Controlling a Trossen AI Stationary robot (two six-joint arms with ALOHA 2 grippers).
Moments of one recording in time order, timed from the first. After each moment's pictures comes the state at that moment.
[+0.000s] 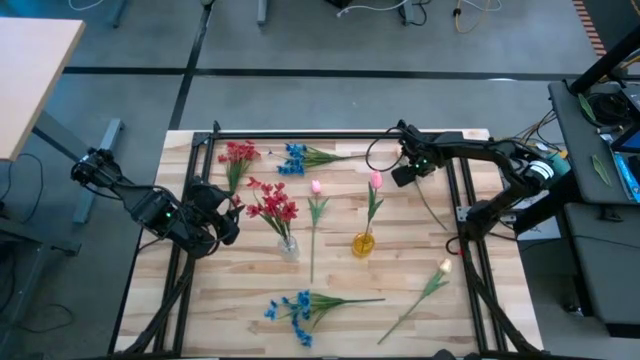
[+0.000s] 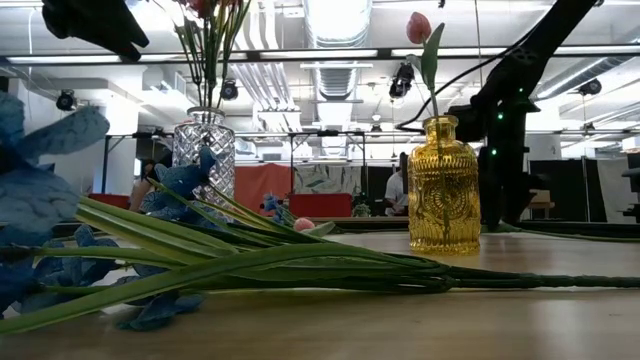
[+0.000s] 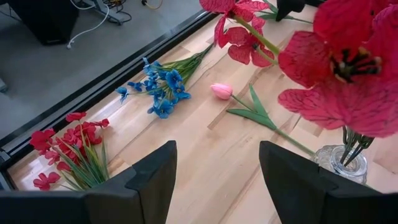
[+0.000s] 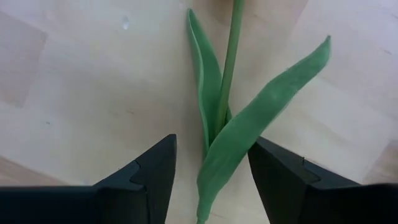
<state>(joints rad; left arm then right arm) -0.59 0.96 1.01 -1.25 -0.91 -1.11 -0.85 1.56 0.77 -0.62 0.04 0.25</state>
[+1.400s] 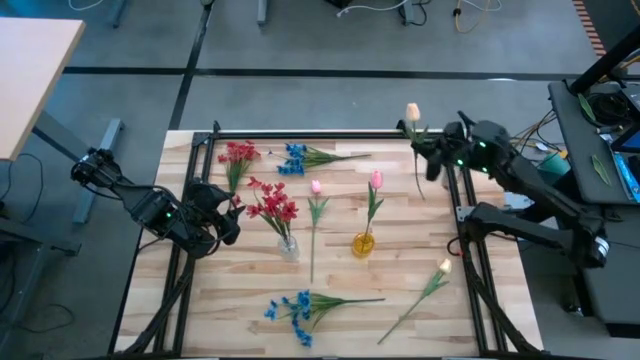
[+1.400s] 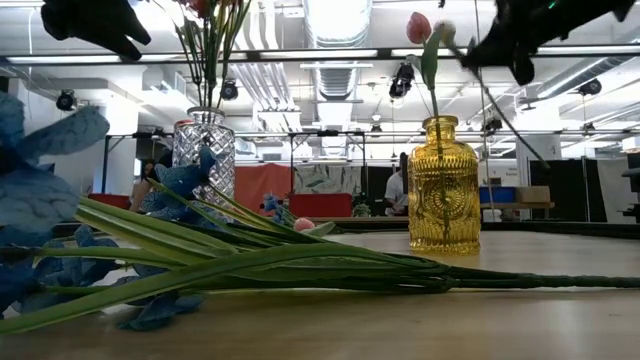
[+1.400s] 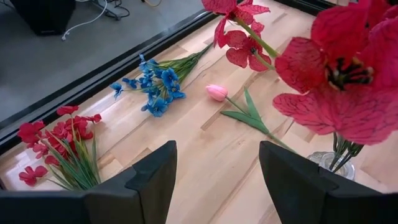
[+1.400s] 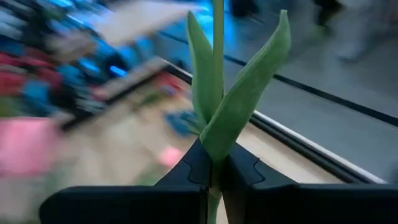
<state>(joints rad) -0.59 0.96 1.01 -1.23 -0.91 -1.15 -0.73 0.66 0.74 -0.37 -0.27 0.22</state>
